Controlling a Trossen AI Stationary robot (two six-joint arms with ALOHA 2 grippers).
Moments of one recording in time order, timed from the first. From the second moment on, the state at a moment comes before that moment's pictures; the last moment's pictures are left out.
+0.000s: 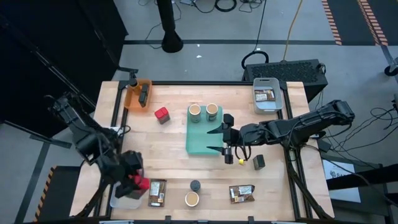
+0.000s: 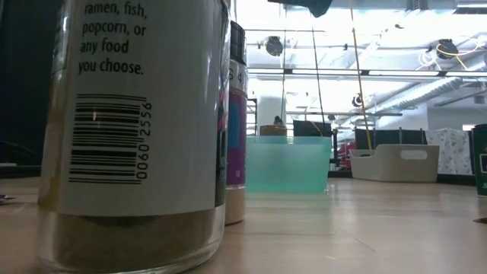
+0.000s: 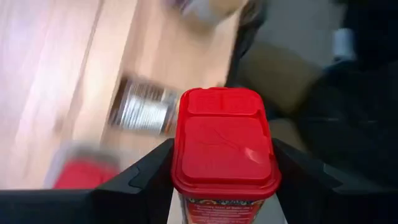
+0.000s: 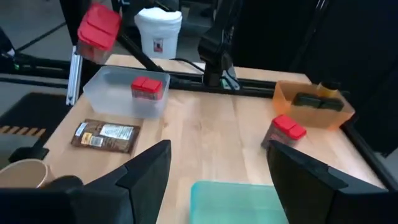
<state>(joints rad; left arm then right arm) -0.80 1.20 1.26 -1.00 -0.03 -1.12 0.26 1.34 1.03 -0.01 0.29 0.03</state>
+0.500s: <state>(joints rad) -1.20 1.40 1.24 -1.15 -0.40 -1.19 0.35 1.41 1.03 0.22 0.29 0.08</state>
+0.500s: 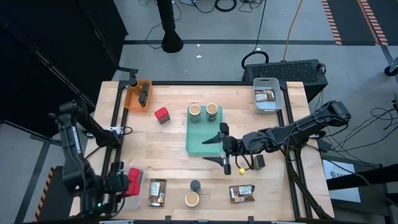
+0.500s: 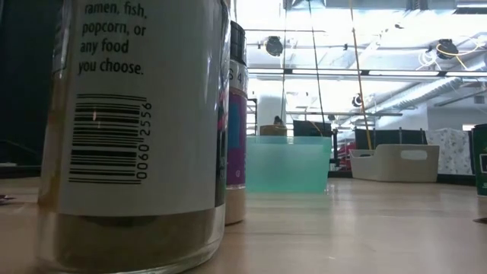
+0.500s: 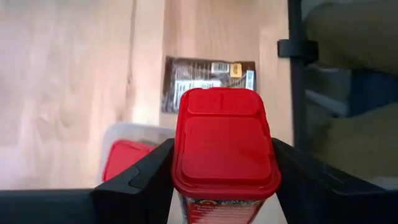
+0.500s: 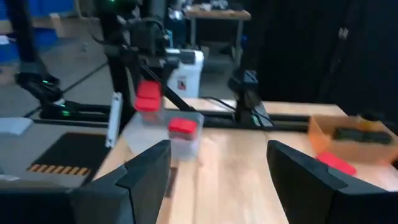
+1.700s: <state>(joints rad) -1.22 1.44 1.22 -1.13 -0.49 -1.19 0.40 1.49 1.03 0.42 0.32 0.02</state>
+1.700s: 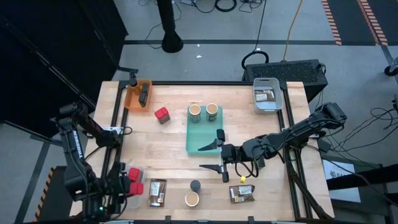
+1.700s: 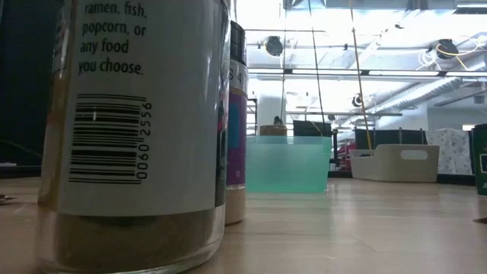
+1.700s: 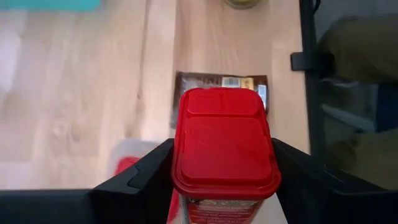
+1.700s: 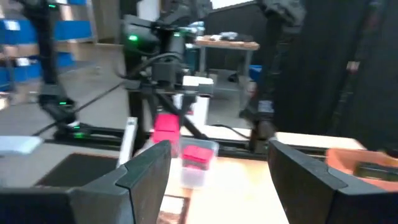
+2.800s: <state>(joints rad) -1.18 1.30 1.24 -0.86 -0.54 -0.27 0.48 2.03 1.78 0.03 0.48 -0.07</state>
